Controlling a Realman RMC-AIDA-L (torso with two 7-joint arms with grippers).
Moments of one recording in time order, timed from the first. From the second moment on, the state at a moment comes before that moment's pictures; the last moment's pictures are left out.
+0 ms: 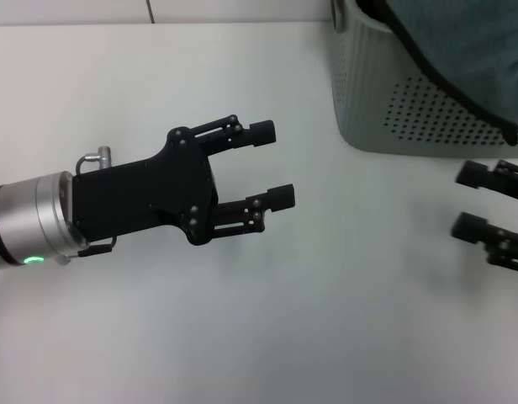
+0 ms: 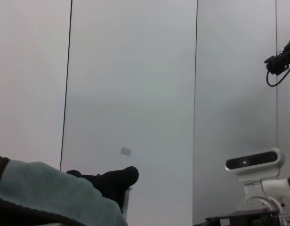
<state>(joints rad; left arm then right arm) -0.43 -2.09 1.00 0.57 1.48 1.77 -1.03 0.32 1.99 -0.92 -0.53 -1.45 -1.89 1.14</state>
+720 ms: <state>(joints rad) -0.42 -2.09 1.00 0.55 1.48 1.78 -1.05 0.46 2.01 -0.96 -0.51 -1.52 -1.88 1.14</state>
